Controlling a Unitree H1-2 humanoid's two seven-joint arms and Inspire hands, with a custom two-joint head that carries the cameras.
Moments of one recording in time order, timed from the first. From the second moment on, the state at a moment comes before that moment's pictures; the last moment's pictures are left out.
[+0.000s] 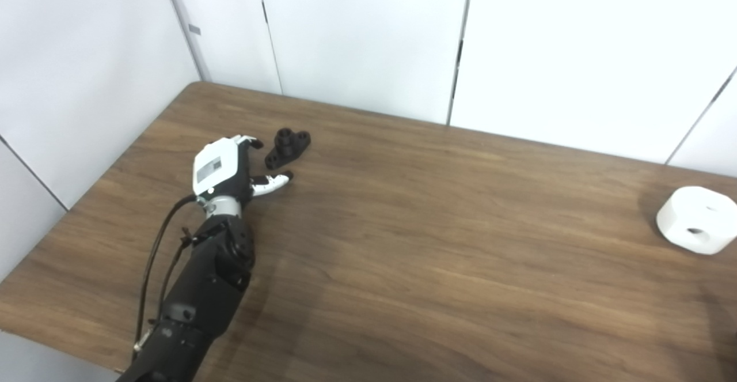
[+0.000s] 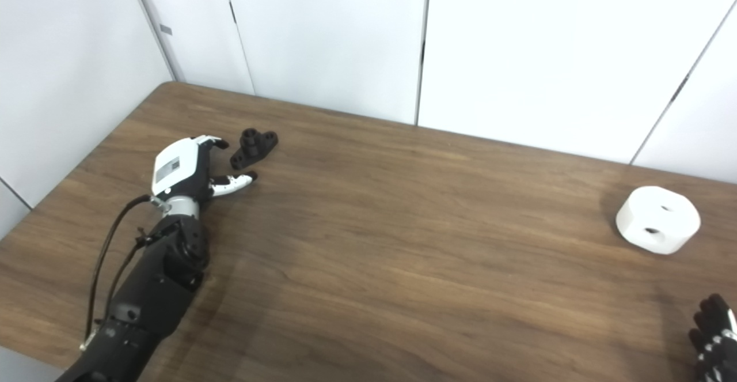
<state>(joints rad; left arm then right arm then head) -0.24 0.39 -0.01 0.18 0.71 0.46 0.19 0.23 -0.29 -0.21 -0.10 0.18 -0.17 0.19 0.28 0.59</state>
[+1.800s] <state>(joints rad) -0.37 0.41 -0.05 0.37 0.65 0.37 0.30 0.23 -0.28 -0.19 -0.11 0.15 -0.21 0.19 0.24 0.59</state>
